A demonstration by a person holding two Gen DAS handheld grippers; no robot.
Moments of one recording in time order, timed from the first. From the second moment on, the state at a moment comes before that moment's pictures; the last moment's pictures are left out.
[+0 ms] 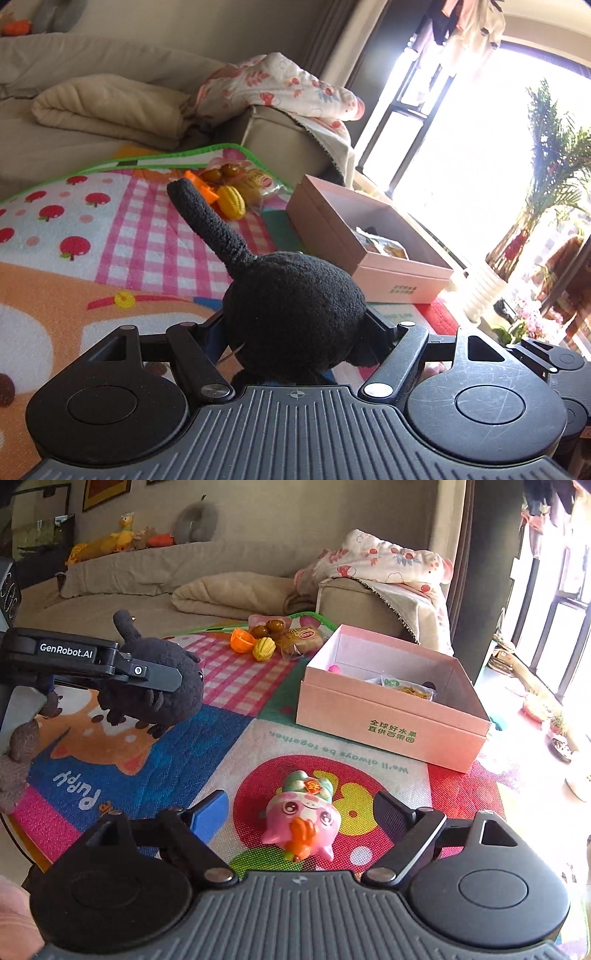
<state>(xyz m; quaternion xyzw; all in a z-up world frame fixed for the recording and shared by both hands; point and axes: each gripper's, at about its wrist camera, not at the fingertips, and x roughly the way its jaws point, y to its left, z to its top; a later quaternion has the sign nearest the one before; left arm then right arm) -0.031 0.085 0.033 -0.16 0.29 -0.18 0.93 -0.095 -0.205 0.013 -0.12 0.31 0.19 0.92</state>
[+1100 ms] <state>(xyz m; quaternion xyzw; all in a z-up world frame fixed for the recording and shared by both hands) 0.171 -0.074 0.109 -0.16 0.25 -0.27 0.92 -0.079 -0.305 0.037 -0.02 0.26 0.10 0.96</state>
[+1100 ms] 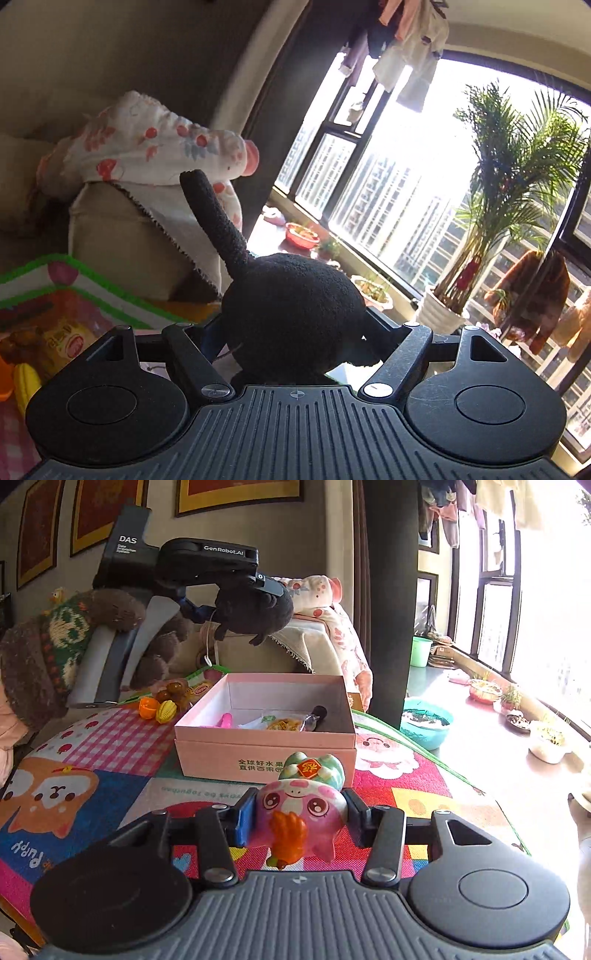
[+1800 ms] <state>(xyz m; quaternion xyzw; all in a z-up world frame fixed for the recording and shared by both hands) 0.072 0.006 0.067 -0.14 0.27 -0.27 0.91 -0.057 -0.296 0.034 -0.02 0.29 0.10 0.95</state>
